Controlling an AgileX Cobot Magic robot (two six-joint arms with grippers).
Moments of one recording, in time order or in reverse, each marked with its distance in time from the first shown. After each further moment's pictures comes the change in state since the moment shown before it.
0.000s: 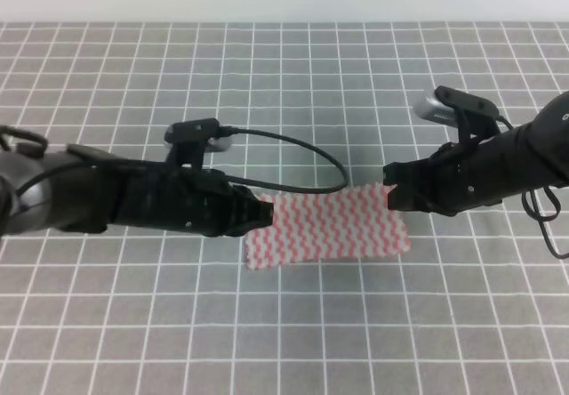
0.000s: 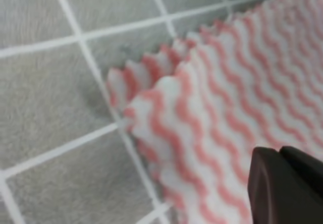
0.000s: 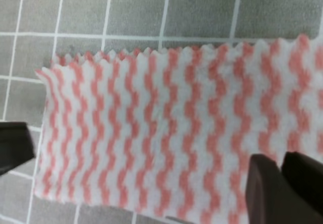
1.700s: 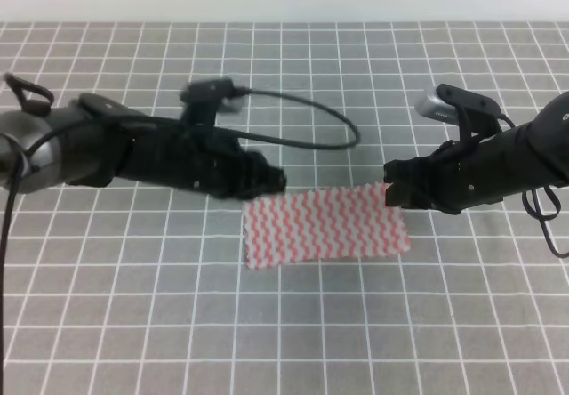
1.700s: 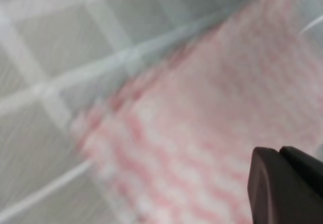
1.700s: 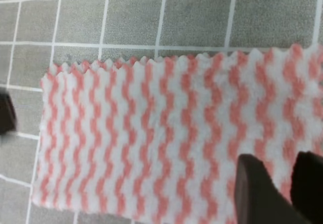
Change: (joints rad) left arm 0.009 0.097 -0.216 0.268 0.048 -0.227; right arm 0.000 0.000 0.000 0.003 -0.021 0.000
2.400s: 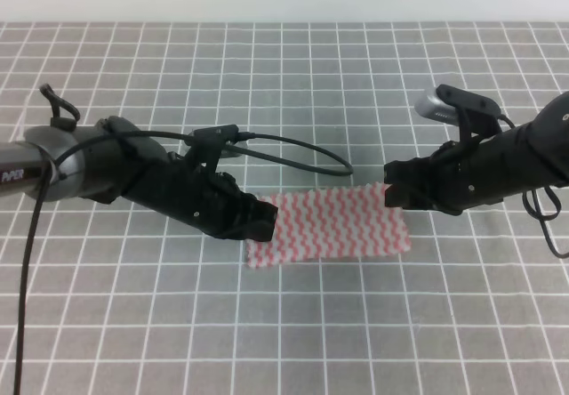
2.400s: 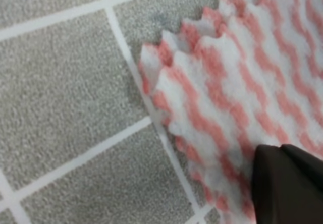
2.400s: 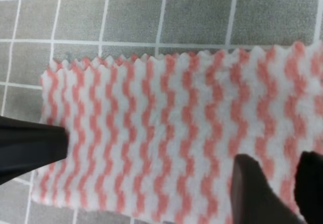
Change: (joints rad) left arm -0.001 0.082 -0.007 0.198 0.078 -0.200; right arm 0.000 0.004 0.000 -0.006 0.003 0.004
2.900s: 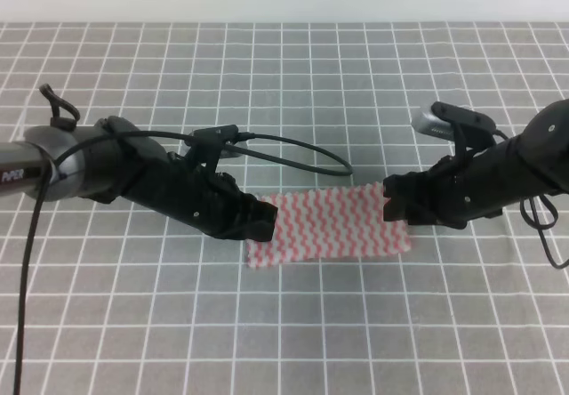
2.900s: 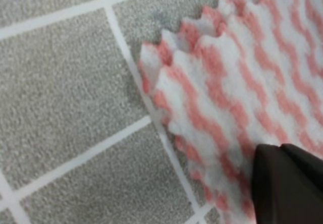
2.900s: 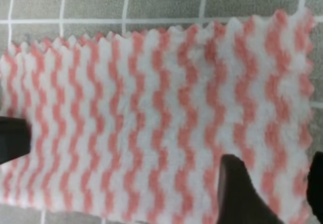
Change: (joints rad) left arm 0.002 0.001 -0.001 0.000 0.011 0.000; right arm 0.000 0.049 0.000 -0.042 0.000 0.044
